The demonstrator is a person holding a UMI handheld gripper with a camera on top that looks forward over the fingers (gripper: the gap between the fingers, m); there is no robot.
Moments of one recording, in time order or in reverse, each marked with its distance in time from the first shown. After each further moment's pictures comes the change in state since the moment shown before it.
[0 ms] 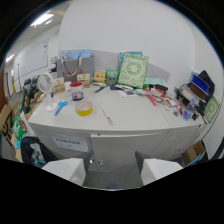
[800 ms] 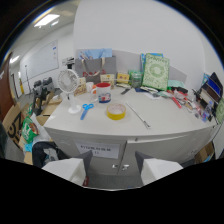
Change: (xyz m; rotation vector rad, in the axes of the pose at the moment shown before) arm -0.131 -0.011 0.028 0.025 -0.127 0.002
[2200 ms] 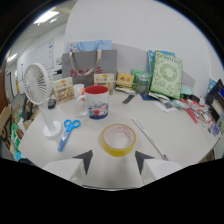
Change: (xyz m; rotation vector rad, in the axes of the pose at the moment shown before) arm 0.001 -0.071 0.186 0.034 0.055 -0.024
